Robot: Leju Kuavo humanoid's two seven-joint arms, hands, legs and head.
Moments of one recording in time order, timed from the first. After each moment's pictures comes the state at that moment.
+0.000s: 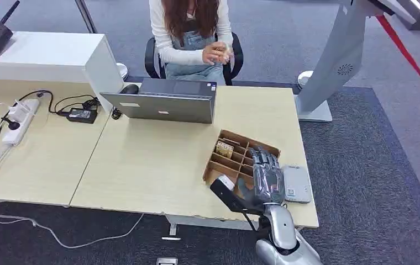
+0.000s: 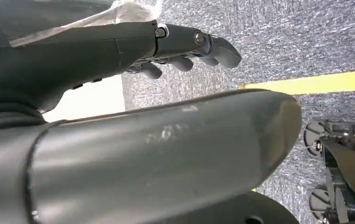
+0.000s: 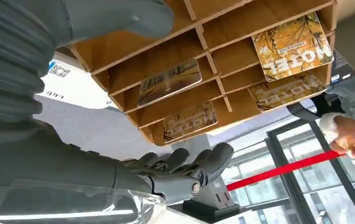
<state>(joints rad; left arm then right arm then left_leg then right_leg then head) -0.11 0.05 -0.83 -0.19 0.59 0.16 0.32 -0.34 -0.07 0.78 -1.12 1.06 -0.46 0.45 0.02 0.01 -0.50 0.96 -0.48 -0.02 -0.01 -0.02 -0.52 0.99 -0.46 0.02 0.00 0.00</state>
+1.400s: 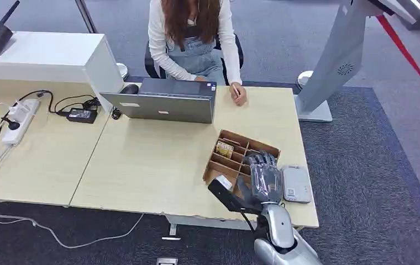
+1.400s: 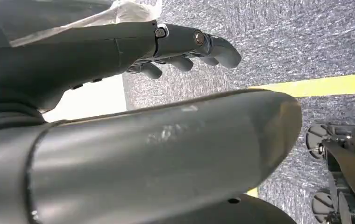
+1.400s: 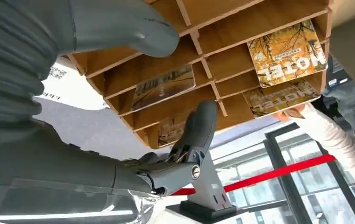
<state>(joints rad) -0.11 0.06 -0.83 -0.19 0.59 0.15 0.33 -0.36 -0.06 0.79 -1.10 1.06 -0.46 0.45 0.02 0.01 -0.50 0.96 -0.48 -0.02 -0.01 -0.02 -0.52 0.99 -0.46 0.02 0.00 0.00</state>
